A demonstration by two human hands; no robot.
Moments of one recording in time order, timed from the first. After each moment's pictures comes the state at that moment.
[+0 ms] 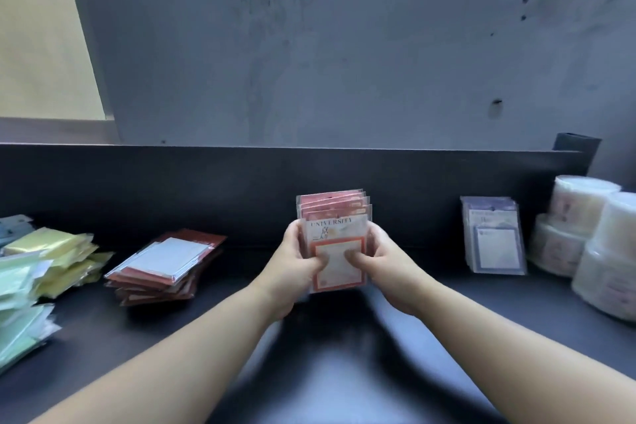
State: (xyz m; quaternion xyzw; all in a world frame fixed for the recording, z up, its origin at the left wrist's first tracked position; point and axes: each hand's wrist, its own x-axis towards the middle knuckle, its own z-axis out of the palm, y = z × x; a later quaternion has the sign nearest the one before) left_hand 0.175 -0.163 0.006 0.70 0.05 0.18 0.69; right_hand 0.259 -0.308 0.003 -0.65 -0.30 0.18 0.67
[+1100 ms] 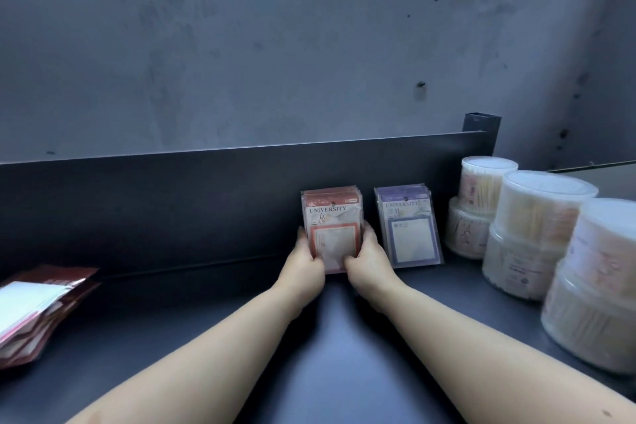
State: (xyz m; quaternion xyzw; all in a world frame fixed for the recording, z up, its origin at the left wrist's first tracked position) left_hand 0.310 -0.277 -0.030 0.82 0.09 0.13 0.55; right_hand 0.341 -0.395 -0.022 -0.81 -0.13 -0.02 0.57
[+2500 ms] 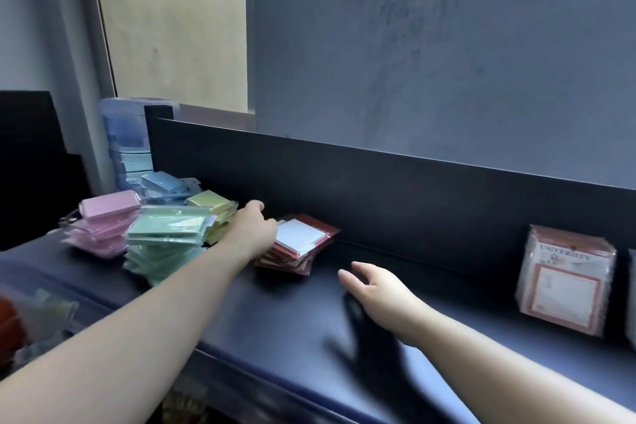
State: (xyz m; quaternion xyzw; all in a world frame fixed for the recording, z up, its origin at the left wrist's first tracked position) left_hand 0.066 -0.002 0.038 0.80 0.44 0.25 0.33; right_hand 0.181 -0.195 -0.005 -0.82 -0.42 0.17 0.36
